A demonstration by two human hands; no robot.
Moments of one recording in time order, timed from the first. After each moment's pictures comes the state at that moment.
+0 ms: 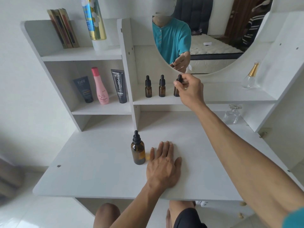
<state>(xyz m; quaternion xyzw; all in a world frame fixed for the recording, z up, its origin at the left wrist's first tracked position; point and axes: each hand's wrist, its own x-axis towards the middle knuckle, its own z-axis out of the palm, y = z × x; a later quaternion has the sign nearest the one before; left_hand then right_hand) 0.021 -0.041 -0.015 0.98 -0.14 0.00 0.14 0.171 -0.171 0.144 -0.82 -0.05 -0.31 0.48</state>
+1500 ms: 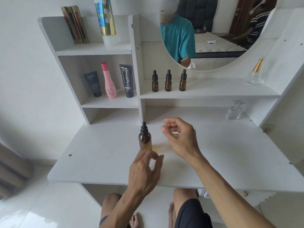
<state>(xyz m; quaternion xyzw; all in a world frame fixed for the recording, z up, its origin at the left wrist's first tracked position) -0.034 0.031 -0.011 0.87 -0.10 0.28 0.40 0.022 -0.116 0.060 -0.79 -0.07 -0.16 0.59</state>
